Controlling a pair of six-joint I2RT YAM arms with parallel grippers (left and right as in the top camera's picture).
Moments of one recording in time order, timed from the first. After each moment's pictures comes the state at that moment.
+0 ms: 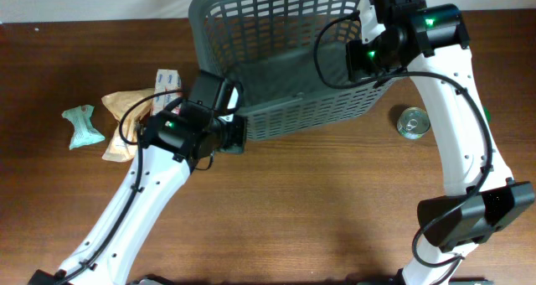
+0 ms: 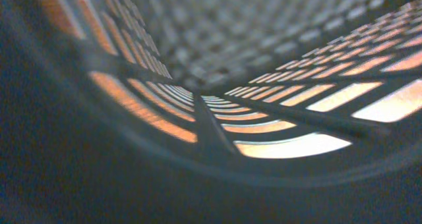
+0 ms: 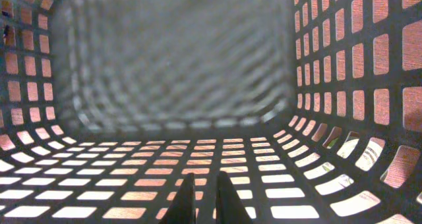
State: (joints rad) left arm -0.41 1.46 1.32 -0.94 0.01 -0.24; right arm 0.20 1.92 2.13 -1.36 -0.08 0.07
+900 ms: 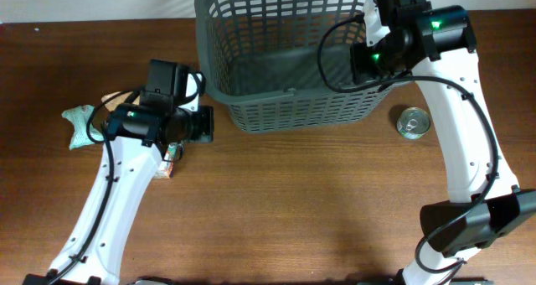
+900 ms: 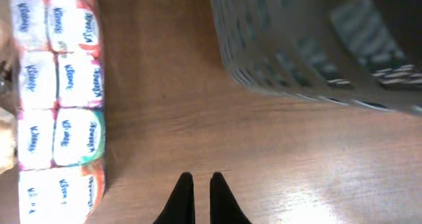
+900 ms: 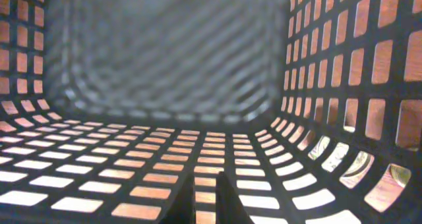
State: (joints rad) left arm -0.20 1.47 1.32 -0.96 0.08 -0.15; right arm 0.20 1.89 2.13 -1.39 -0.05 0.07
